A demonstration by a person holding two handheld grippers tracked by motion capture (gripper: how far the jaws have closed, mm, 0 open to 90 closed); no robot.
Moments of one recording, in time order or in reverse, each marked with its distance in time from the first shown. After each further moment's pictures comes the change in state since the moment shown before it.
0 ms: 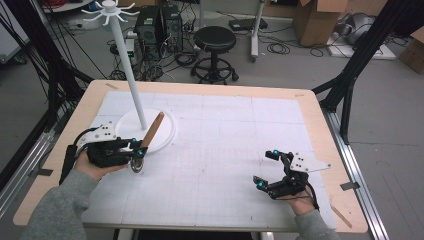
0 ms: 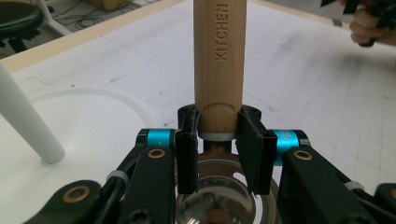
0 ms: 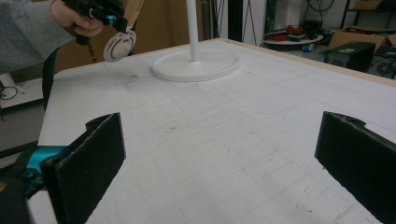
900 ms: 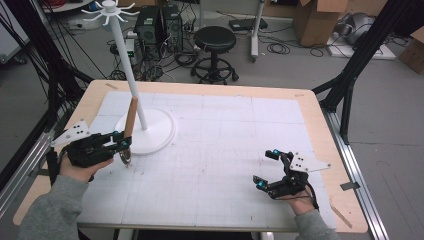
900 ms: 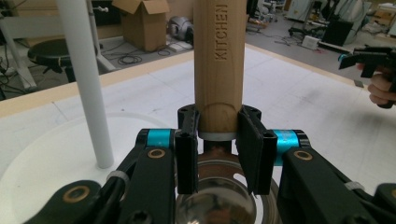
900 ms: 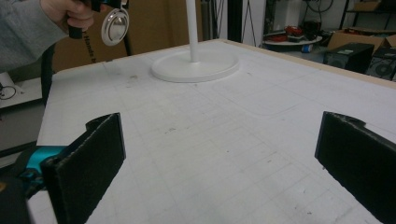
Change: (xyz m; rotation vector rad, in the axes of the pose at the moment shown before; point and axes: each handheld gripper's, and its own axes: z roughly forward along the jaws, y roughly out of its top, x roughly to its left) left arm 0.005 -0.002 -0.038 -0.192 0.119 -0.070; right arm 0.000 0.001 0.000 -0.002 -0.003 -0.008
